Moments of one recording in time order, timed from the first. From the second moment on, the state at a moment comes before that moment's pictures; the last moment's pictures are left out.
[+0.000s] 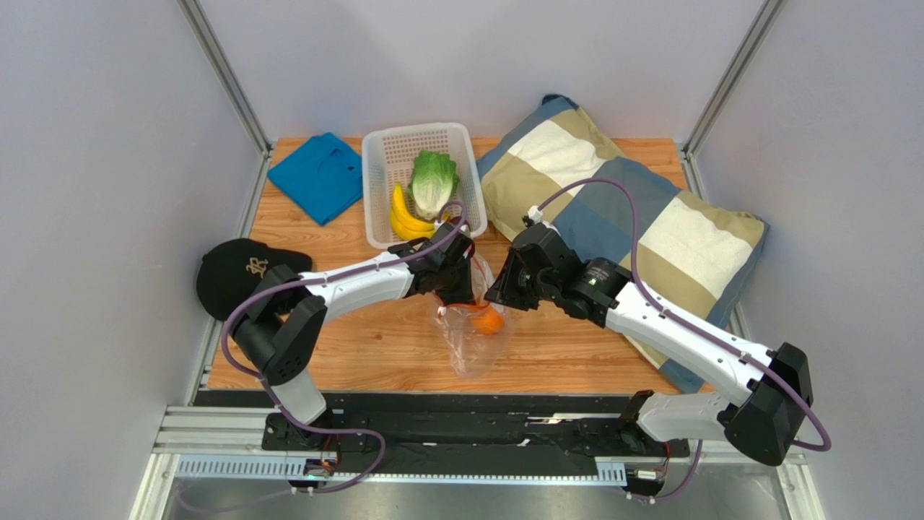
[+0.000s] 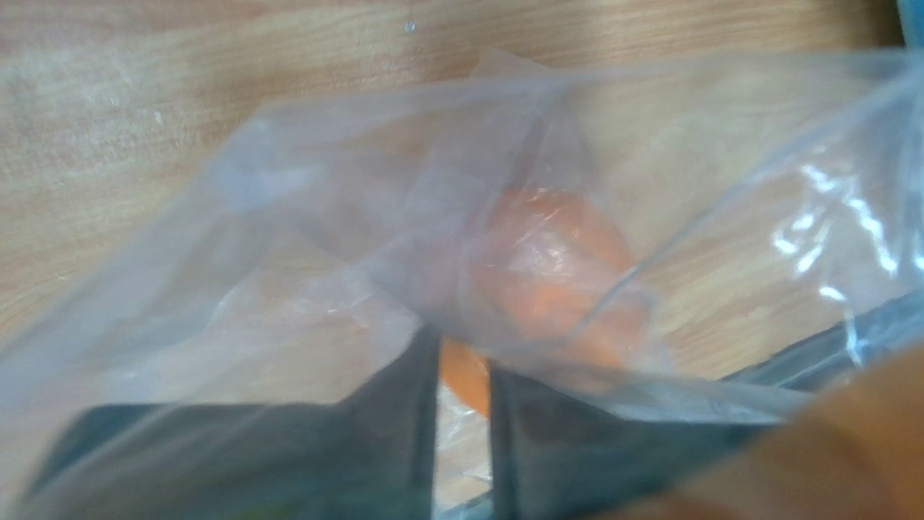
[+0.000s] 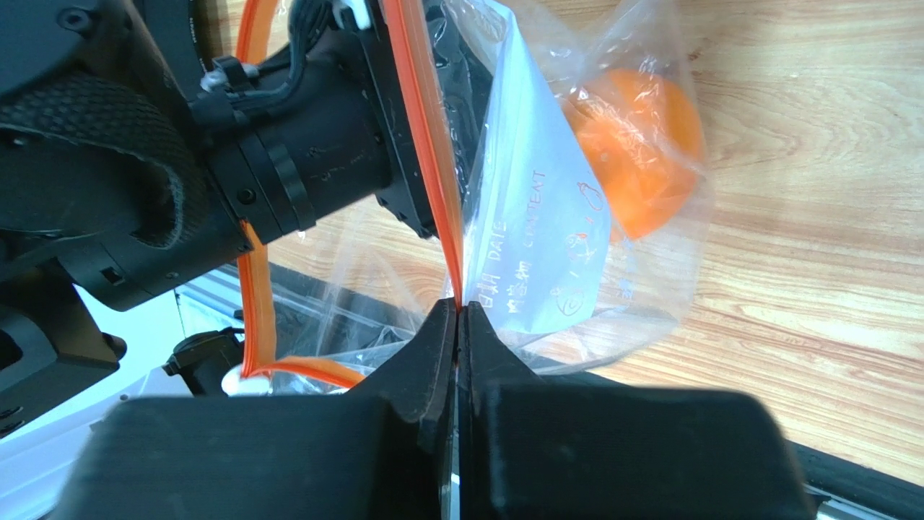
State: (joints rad) left arm -0.78 1.70 1.08 -0.40 0.08 -0.75; right arm 0.86 1.24 1.08 -0.61 0.04 1.00
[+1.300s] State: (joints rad) left arm -0.89 1.67 1.12 -0.50 0.21 -0.63; right arm 0.84 1.20 1.08 -0.67 0.04 0.95
